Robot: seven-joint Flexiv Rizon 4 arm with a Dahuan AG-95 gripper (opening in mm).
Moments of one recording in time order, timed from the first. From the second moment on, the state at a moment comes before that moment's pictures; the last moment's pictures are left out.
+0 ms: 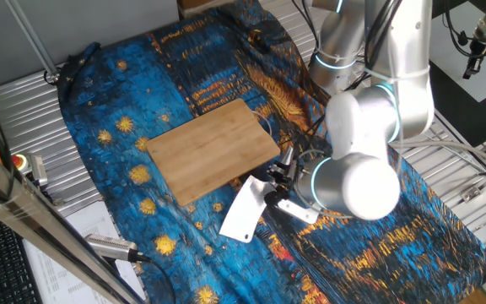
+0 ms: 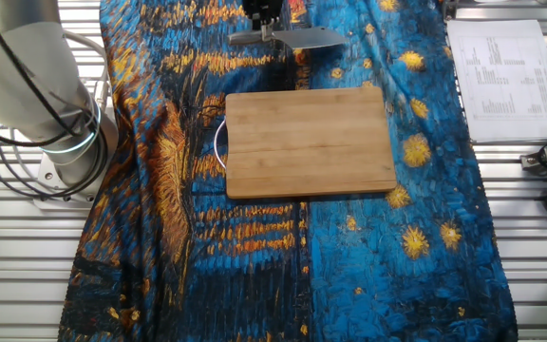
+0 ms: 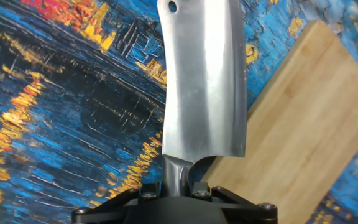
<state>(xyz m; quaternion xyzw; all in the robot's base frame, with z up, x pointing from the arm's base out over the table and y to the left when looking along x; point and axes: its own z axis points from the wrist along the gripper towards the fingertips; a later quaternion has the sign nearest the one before) 0.330 0.246 0.087 0.31 -0.91 0.26 0.09</state>
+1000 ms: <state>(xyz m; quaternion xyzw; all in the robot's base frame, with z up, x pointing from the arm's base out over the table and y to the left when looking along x) 0.321 0.232 0.094 0.34 -0.88 0.32 0.07</state>
